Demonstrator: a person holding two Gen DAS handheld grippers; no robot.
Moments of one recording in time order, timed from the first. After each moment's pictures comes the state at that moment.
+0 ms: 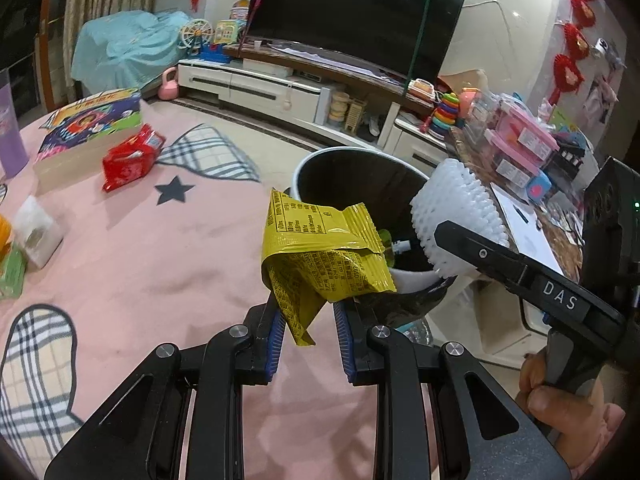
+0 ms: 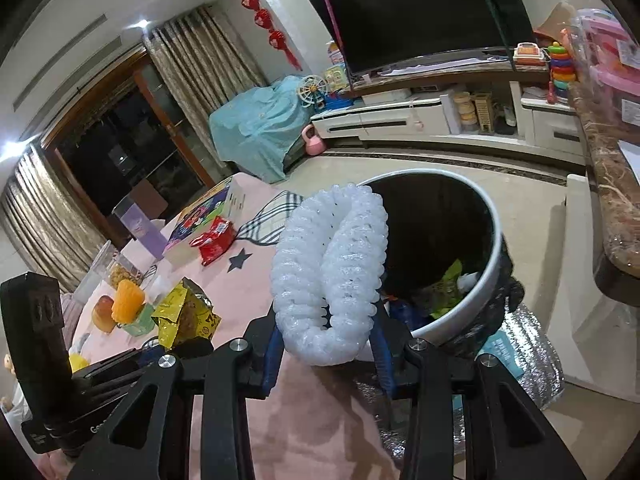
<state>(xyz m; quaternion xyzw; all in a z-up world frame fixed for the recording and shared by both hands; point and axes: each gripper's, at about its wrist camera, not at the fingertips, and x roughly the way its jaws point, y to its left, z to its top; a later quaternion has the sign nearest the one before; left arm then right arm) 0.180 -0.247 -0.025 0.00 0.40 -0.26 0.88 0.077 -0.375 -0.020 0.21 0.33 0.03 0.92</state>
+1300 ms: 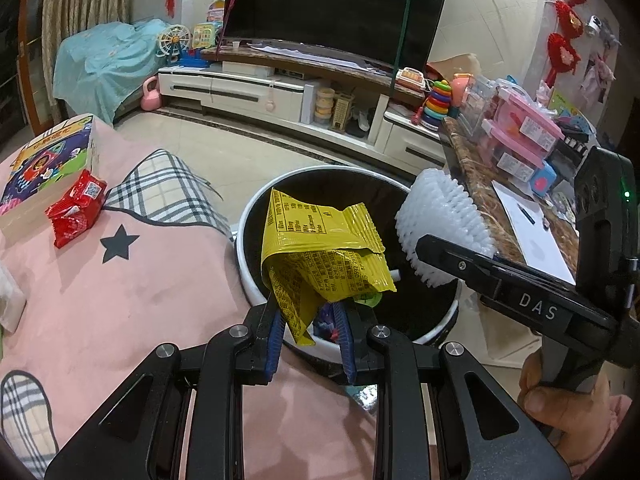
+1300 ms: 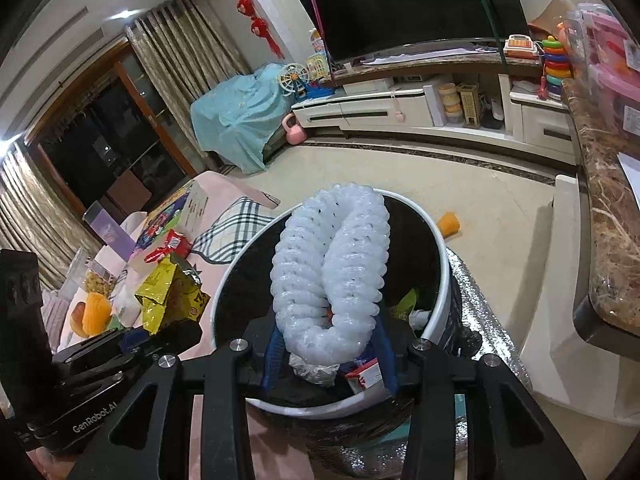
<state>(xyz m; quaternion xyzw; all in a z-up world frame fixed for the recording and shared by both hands) 0.219 -0.313 -0.022 0.04 0.40 -0.27 0.87 0.117 -0.428 -0.027 0.20 0.37 0.01 0.91</state>
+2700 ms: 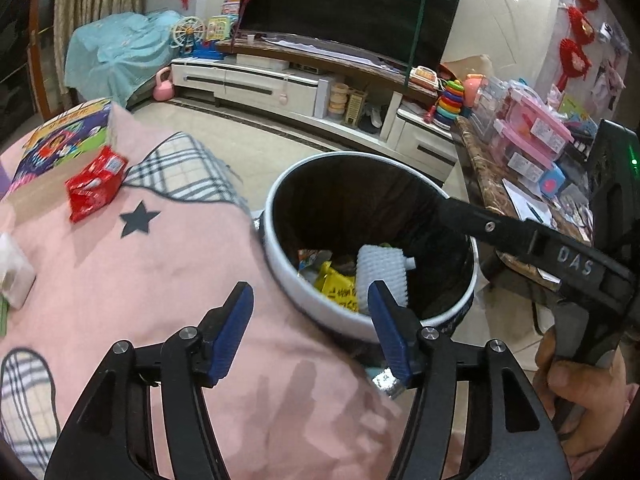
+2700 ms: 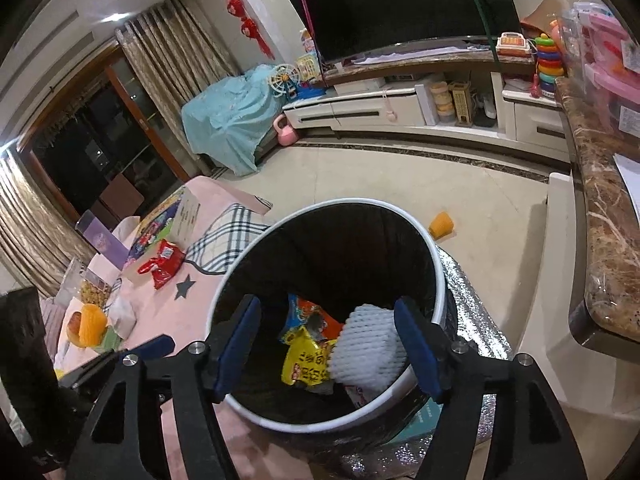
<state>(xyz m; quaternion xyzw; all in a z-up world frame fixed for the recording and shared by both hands) 0.209 -0.287 -0.029 0.02 0.41 -0.25 0.88 0.121 -0.425 -0.016 0.20 0.36 0.00 0.91</state>
